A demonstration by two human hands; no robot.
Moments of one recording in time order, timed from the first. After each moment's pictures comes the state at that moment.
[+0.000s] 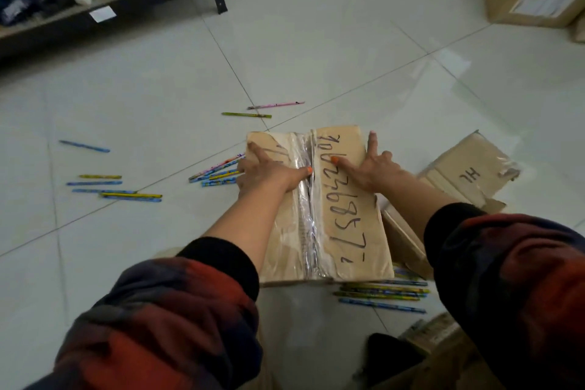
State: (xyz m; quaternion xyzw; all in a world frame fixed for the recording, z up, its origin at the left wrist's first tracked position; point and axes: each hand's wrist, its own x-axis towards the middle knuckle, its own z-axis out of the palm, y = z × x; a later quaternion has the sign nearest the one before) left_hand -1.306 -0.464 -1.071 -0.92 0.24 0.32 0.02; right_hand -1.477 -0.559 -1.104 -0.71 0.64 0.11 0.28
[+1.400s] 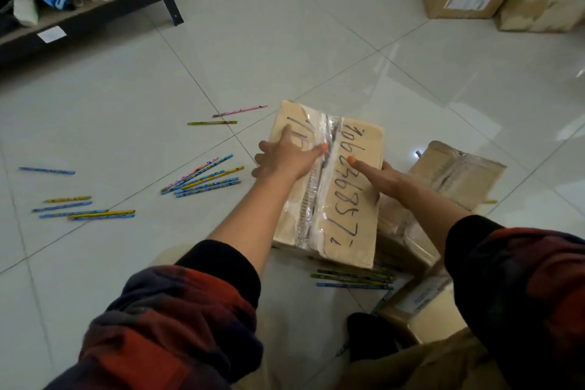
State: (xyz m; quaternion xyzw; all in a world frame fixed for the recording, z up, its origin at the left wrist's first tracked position) left_hand -1.383 -0.493 -1.030 -0.86 0.38 0.33 -0.11; right_hand -1.574 -0.540 -1.076 -0.51 0.65 -0.03 0.56
